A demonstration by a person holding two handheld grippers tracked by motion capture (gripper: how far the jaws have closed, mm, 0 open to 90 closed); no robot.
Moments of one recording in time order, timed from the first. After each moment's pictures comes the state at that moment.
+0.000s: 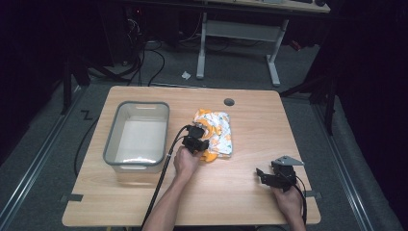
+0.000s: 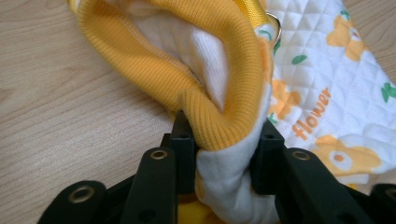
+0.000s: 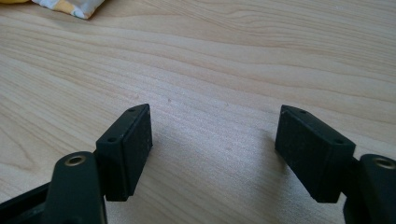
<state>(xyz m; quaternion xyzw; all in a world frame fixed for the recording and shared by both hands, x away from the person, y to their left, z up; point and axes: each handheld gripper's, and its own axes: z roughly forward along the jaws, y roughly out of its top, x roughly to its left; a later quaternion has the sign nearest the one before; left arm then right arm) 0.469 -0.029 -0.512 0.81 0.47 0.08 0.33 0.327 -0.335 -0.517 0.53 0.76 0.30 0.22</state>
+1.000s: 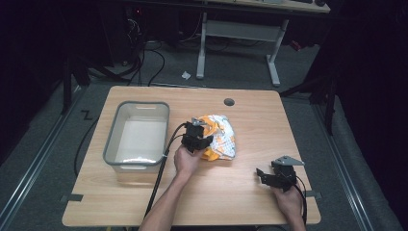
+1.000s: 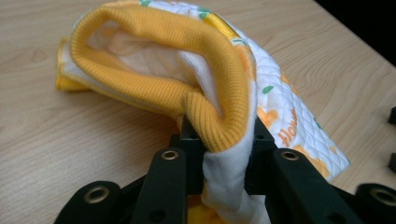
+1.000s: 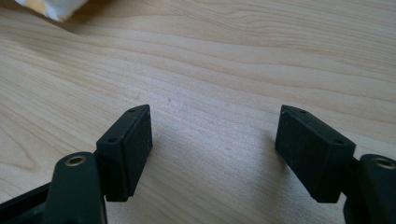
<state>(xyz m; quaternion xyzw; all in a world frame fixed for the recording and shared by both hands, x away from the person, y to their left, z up) 0.450 -0.020 -0.471 0.79 0.44 0.06 0.42 0.327 -0.335 -0.517 0.53 0.76 0.30 0.21</state>
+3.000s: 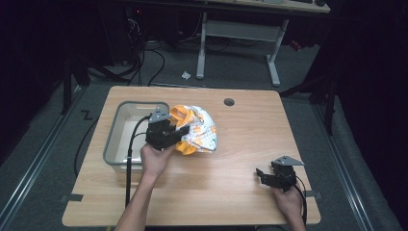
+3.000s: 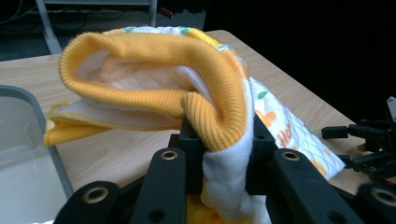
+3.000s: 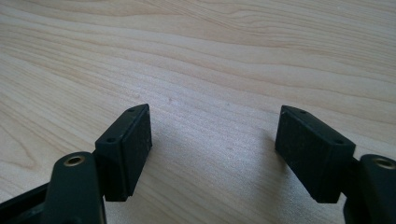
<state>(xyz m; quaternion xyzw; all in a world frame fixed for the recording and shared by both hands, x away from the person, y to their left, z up) 0.412 0.080 -0.389 0.75 0.40 0.09 0.51 0.327 -0.334 -0.517 0.53 0.76 0.30 0.22</state>
